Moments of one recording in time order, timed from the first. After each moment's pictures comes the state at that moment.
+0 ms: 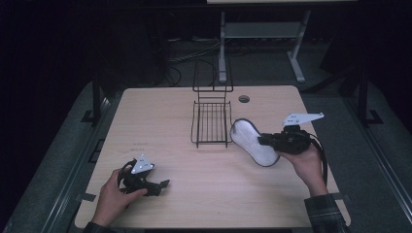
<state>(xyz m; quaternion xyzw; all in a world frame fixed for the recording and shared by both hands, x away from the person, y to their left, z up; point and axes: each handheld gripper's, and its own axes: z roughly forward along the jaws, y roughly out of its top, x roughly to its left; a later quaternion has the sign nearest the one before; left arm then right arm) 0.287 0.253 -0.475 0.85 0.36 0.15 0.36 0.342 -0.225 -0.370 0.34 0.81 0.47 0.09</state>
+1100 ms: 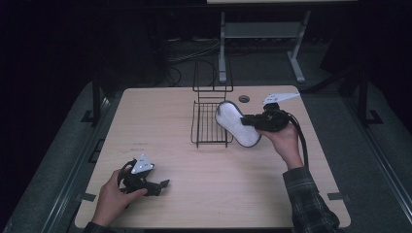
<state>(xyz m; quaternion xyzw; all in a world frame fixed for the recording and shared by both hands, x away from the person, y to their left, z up) 0.287 0.253 -0.475 0.85 0.36 0.15 0.36 0.407 -0.184 -0.361 0.34 0.80 0.49 0.08</state>
